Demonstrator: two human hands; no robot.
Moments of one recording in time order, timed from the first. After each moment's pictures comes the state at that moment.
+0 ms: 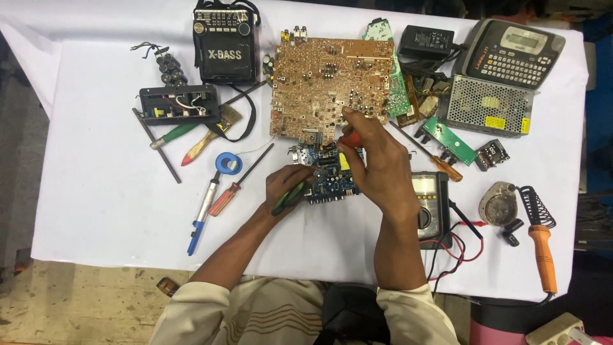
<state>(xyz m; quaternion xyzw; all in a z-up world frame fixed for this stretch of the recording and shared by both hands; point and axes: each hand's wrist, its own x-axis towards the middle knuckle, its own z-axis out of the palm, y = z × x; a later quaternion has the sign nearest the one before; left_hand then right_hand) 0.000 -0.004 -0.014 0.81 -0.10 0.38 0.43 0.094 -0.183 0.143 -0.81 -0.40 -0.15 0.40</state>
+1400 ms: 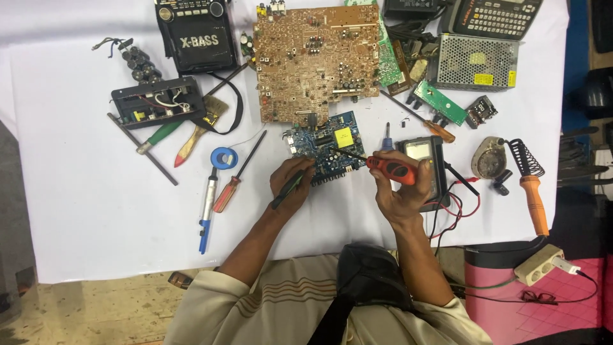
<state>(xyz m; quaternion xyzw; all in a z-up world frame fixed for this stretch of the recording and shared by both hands) -0.018 -0.019 -0.019 0.70 -0.03 0.34 0.63 0.038 -0.236 0.056 -0.76 -0.33 -0.32 0.46</state>
